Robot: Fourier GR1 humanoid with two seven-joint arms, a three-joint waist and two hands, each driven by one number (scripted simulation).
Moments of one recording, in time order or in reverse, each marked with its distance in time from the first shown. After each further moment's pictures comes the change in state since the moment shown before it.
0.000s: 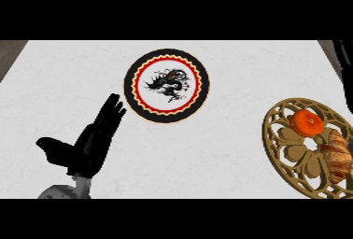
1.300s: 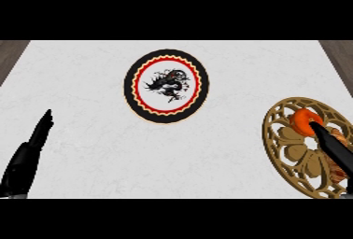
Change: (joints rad) left arm 0.161 0.296 0.161 0.167 -0.289 0.031 -0.214; right arm 0.488 0.313 -0.088 -0.173 0.348 -0.942 0.175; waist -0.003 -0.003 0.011
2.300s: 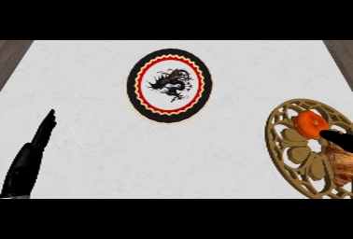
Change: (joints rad) left arm 0.010 -0.034 0.020 -0.022 -0.042 -0.025 0.002; right arm -0.067 -0.478 0.051 0.019 0.063 0.400 0.913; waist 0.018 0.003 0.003
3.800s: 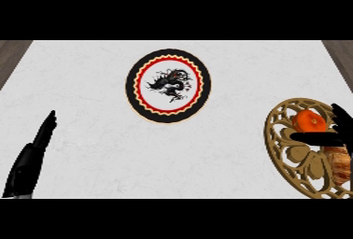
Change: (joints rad) left arm 0.005 -0.149 0.158 0.009 -0.161 -0.134 0.005; right arm -0.207 0.220 -0.064 0.486 0.058 0.446 -0.204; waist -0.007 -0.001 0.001
